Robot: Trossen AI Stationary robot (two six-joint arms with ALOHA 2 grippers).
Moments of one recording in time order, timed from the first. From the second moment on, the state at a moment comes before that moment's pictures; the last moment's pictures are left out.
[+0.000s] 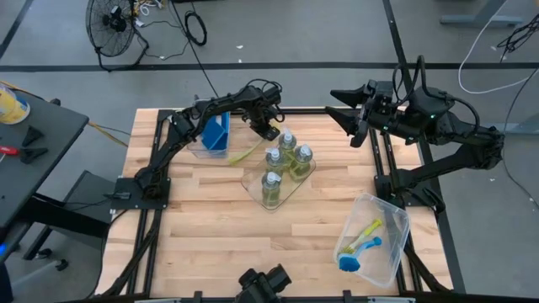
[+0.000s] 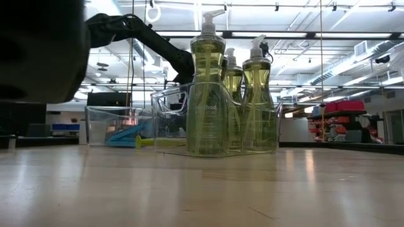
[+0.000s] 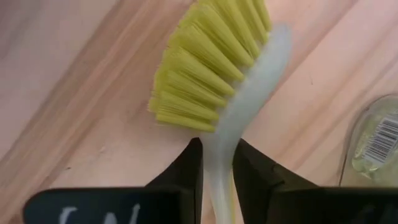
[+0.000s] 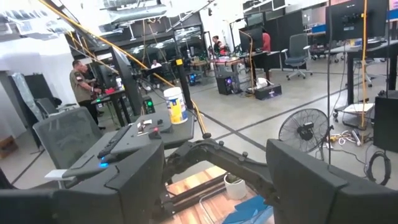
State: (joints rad) left arm 0.60 2.44 2.07 -1.08 0.22 -0.15; right arm 0.01 1.05 1.45 -0.33 0.37 0.20
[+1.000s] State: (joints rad) left arm 0.66 2.36 2.07 -1.11 0.33 -0.26; right arm 0.01 1.05 1.45 -0.33 0.35 0.16
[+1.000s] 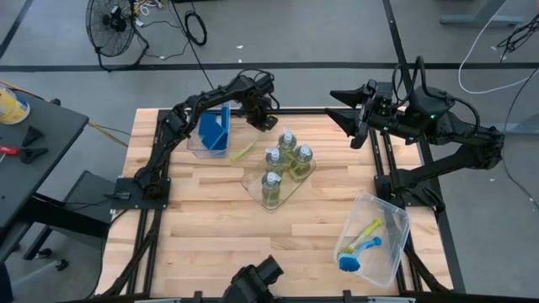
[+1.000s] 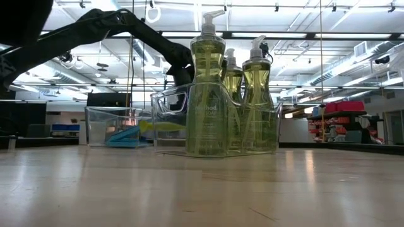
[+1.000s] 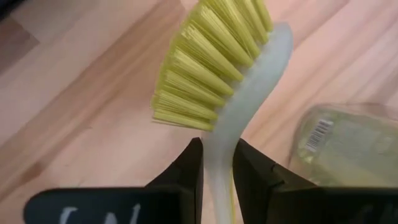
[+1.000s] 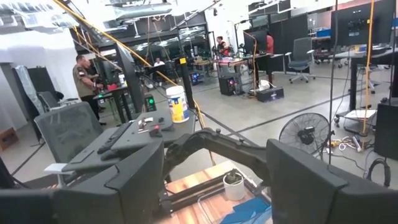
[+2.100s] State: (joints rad) left arm 0.74 2.23 2.35 -1.06 0.37 -0.28; right arm 0.01 1.05 1.45 -0.32 0.35 0.07
